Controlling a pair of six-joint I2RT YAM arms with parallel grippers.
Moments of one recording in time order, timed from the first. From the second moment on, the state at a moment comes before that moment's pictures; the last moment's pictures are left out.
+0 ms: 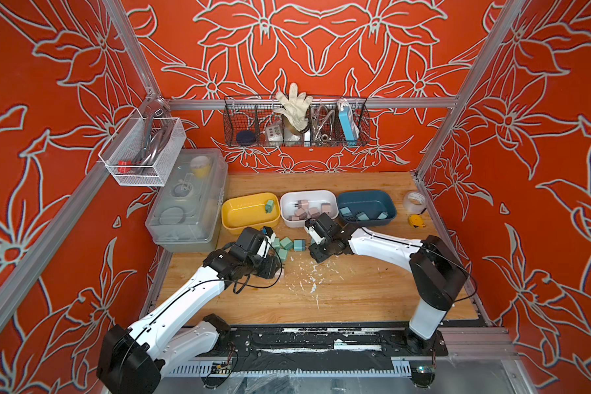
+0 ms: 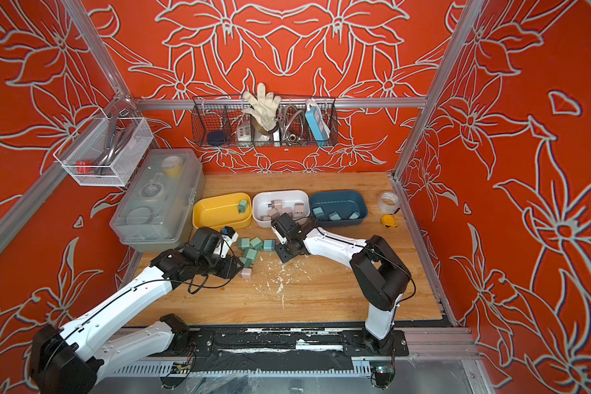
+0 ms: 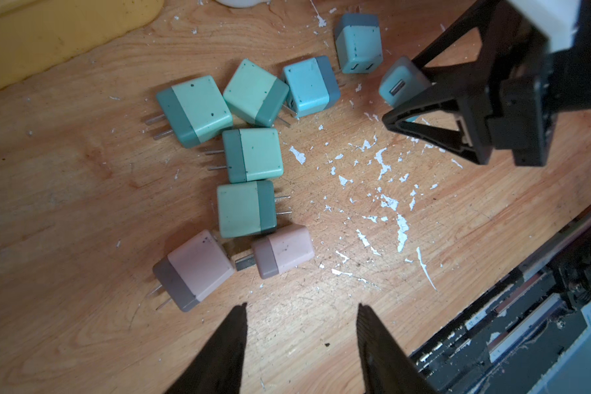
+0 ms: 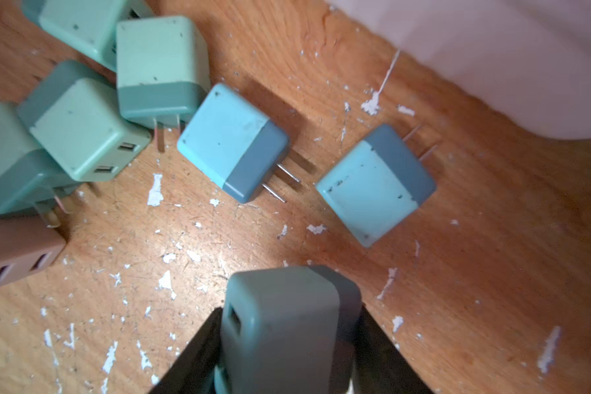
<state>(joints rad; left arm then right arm) -0.49 1.01 0.76 -0.72 0.16 -0.26 0.80 1.74 1.17 -0.54 0.03 0.12</state>
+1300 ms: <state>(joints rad) -0.51 1.36 1.06 -0.68 0.27 -0.30 0.22 1.99 1.48 -0.54 0.05 0.02</state>
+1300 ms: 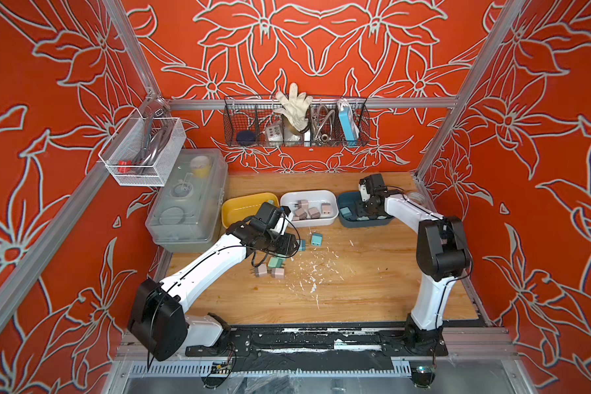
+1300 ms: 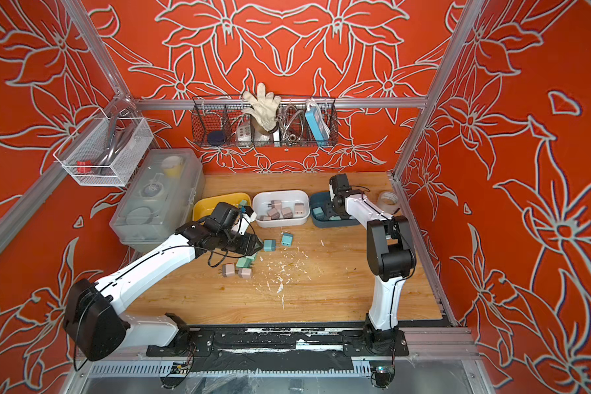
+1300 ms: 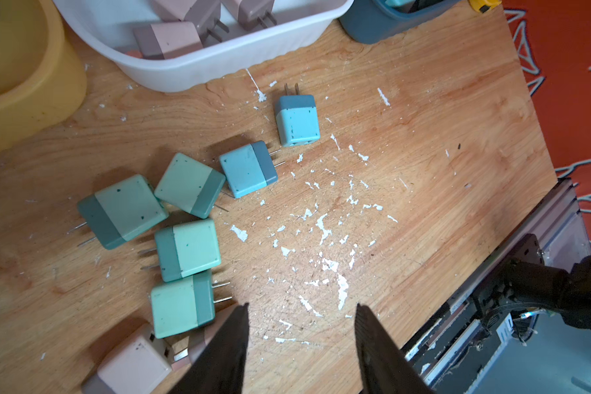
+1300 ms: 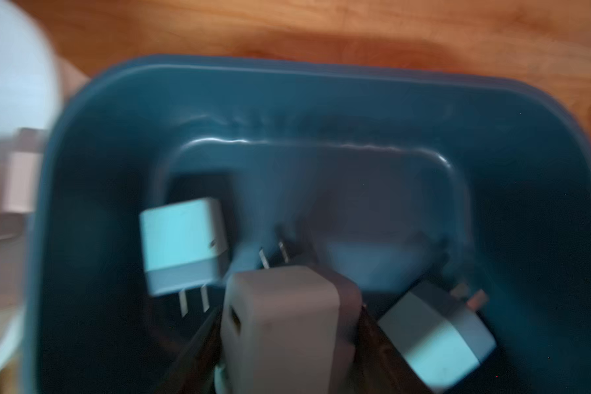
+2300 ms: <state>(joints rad) -0.51 1.38 1.07 -0.70 0.26 -0.30 0.22 1.99 1.52 -0.53 -0.04 0.03</state>
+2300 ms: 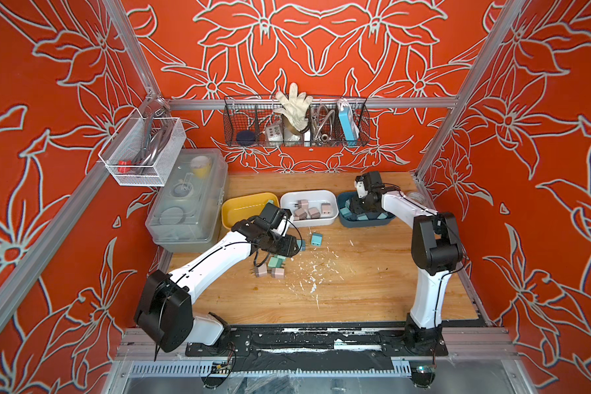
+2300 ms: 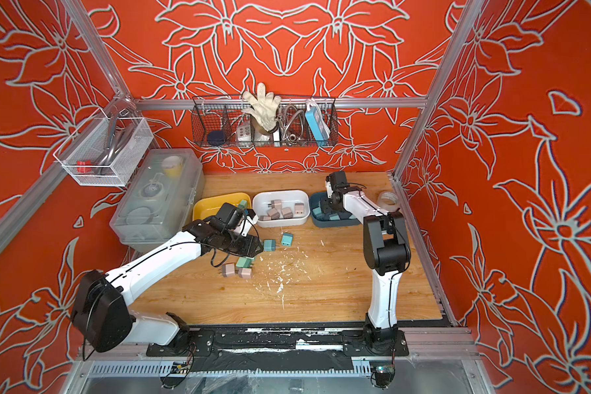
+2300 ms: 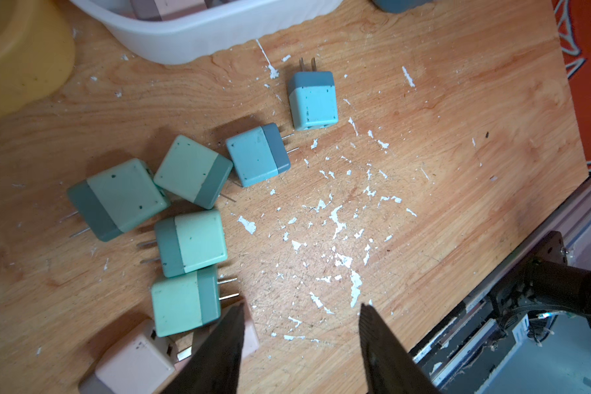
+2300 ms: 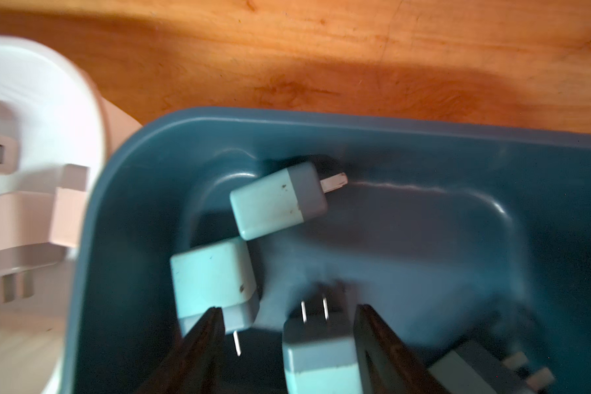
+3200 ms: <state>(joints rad) -0.51 1.02 0.87 -0.68 0.26 -0.32 0.62 1.47 1.00 -0.37 -0.03 0.17</state>
